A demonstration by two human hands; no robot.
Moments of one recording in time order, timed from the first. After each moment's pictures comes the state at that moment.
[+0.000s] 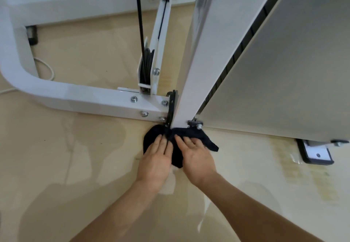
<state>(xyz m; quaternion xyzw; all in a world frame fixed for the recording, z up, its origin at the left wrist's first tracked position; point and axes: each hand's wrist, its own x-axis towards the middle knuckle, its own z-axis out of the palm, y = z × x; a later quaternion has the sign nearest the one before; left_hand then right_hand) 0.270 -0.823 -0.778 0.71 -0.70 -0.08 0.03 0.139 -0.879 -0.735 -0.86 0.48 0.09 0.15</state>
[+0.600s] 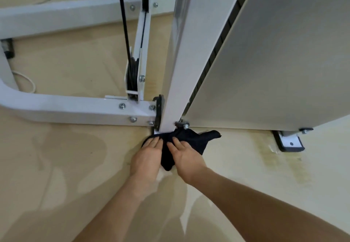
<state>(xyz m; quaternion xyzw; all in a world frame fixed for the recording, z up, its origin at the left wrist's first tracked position) 0.276 -0.843 -0.761 0.71 -0.69 -0.16 0.05 0.143 -0.878 -0.717 -0.85 0.46 0.18 0.18</state>
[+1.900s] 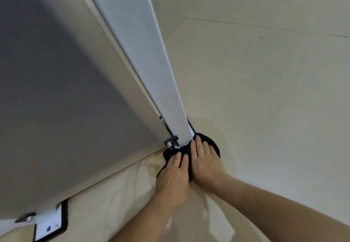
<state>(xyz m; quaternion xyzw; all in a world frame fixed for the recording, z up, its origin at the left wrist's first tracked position) -0.159 -0.963 -0.720 0.58 -0.78 -0.19 -0.14 -0.287 -0.969 -0.768 -0.74 0.64 0.04 0.19</state>
